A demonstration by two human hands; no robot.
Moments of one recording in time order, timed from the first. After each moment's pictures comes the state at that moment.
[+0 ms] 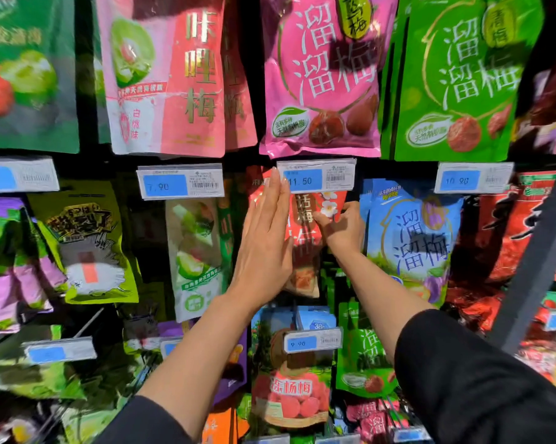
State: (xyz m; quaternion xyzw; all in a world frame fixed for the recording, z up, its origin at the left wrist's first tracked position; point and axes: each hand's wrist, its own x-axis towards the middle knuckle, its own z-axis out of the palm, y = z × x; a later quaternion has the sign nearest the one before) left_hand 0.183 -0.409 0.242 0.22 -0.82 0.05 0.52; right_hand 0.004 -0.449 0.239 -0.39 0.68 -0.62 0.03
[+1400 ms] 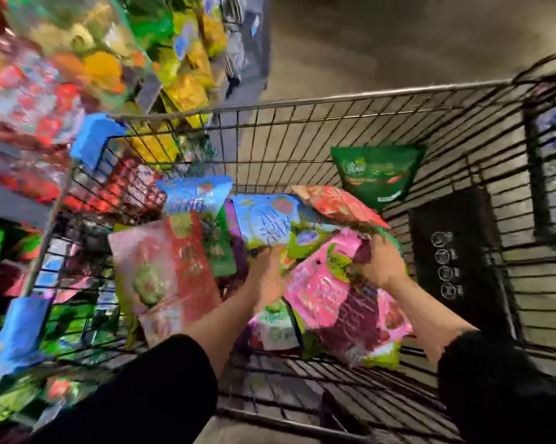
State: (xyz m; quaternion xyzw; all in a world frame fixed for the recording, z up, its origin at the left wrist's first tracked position) left_hand -0.129 0.008 -0.151 -0.03 -0.90 -0.37 -0.22; right_hand -0.154 0.248 -0.144 0.14 0.94 -0.19 0.24
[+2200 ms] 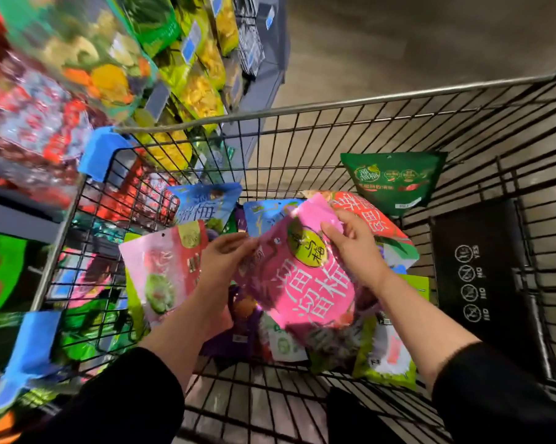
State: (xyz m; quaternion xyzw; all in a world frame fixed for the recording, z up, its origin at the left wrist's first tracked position) left_hand -0.156 -0.051 -0.121 0.31 -0.62 -0.72 -0.08; right_hand -0.195 0.175 -0.117 0.03 0.72 -0.68 0.12
